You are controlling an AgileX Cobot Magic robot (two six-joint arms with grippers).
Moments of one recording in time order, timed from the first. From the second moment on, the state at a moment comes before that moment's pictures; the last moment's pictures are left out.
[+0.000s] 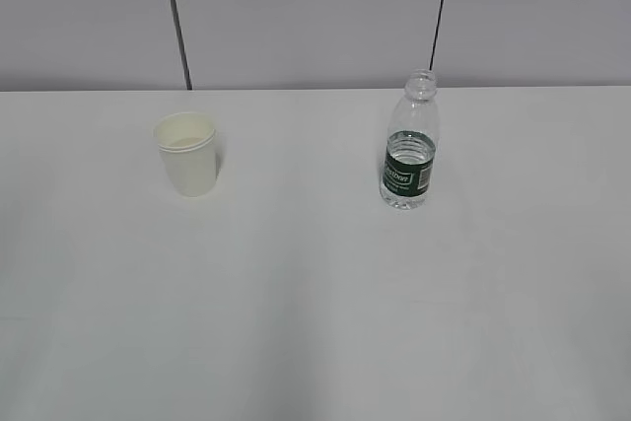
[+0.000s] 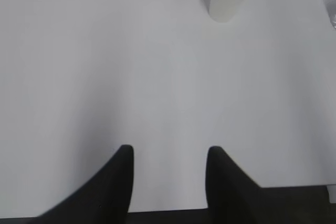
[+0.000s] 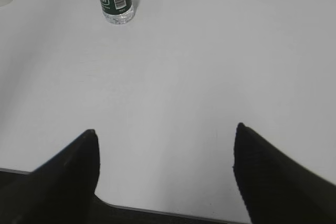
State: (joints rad) left arm -0.05 0.37 -0.84 0.02 1.27 -0.07; right arm -0.04 -0.02 -0.50 0.14 1.14 -0.15
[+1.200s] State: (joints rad) left arm -0.05 0.00 -0.52 -0.01 1.11 -0.01; right arm -0.04 -0.02 -0.50 0.14 1.14 -0.15
